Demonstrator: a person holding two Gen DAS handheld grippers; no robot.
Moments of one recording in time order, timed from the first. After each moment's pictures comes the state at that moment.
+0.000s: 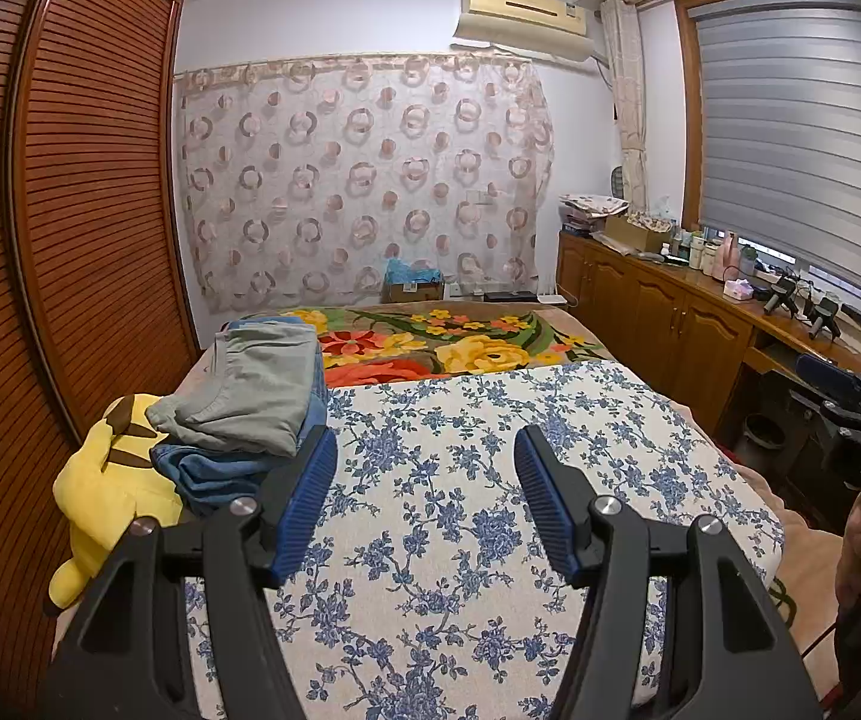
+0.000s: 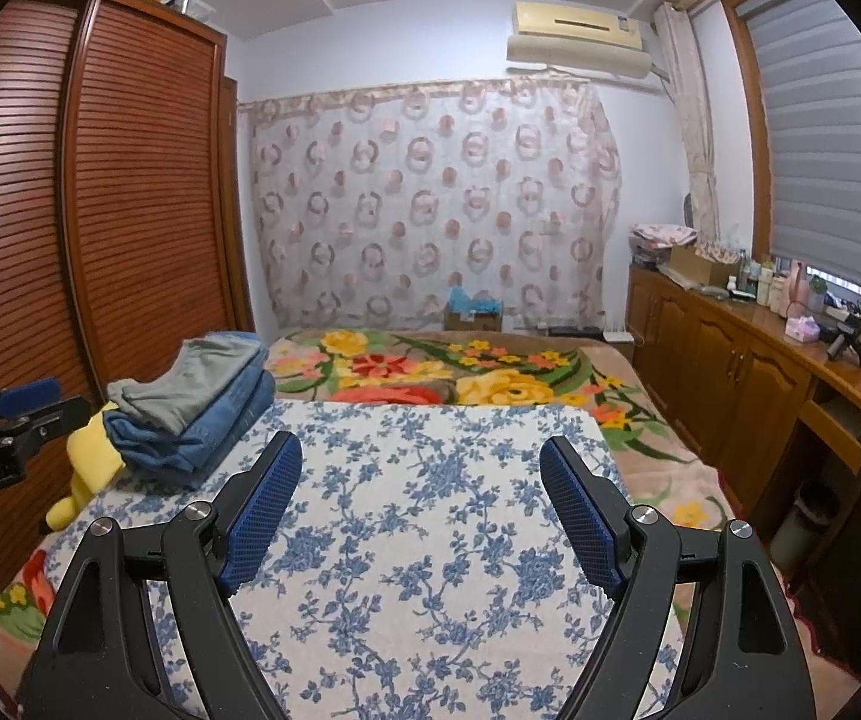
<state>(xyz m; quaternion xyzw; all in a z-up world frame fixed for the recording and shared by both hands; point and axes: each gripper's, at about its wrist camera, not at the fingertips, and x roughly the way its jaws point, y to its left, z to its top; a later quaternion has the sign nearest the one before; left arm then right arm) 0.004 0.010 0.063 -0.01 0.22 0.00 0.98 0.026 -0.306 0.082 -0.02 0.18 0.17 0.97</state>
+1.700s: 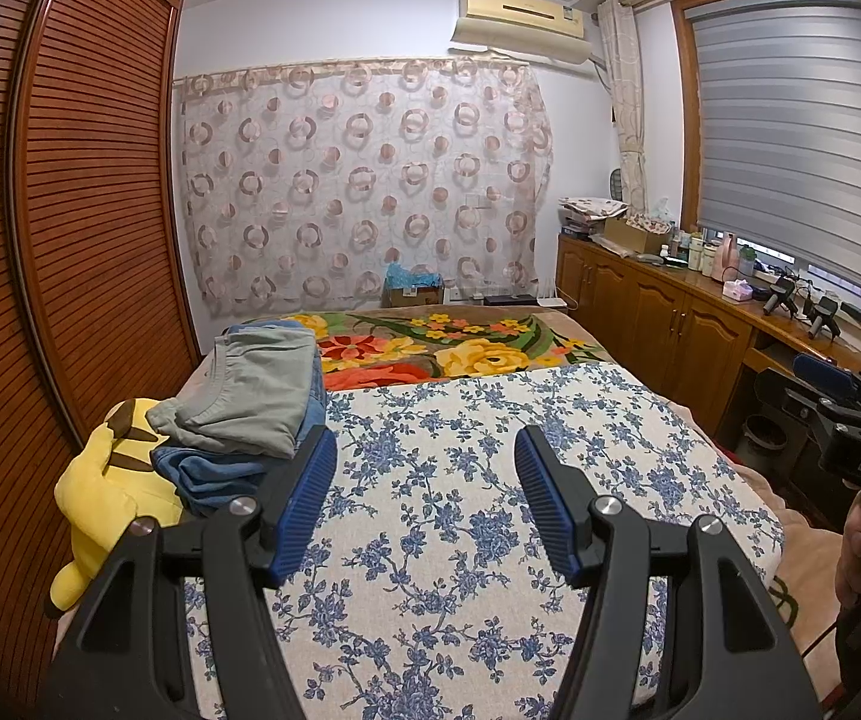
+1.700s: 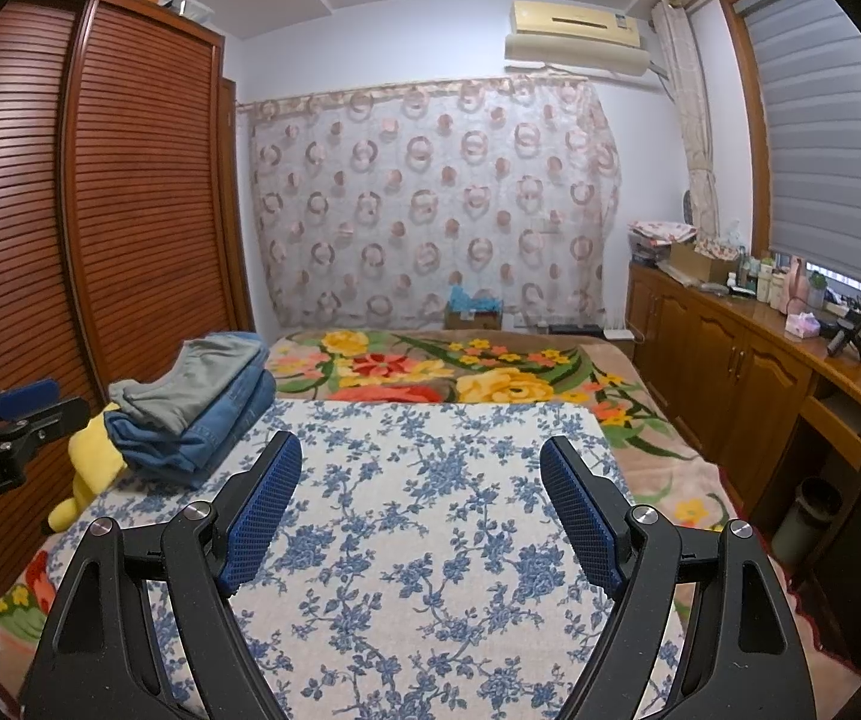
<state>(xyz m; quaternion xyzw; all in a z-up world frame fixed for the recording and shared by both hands) 0.002 0.011 0.060 -0.01 0.22 0.00 0.98 0.025 -0.309 0.081 -0.02 0.19 0.17 0.97</state>
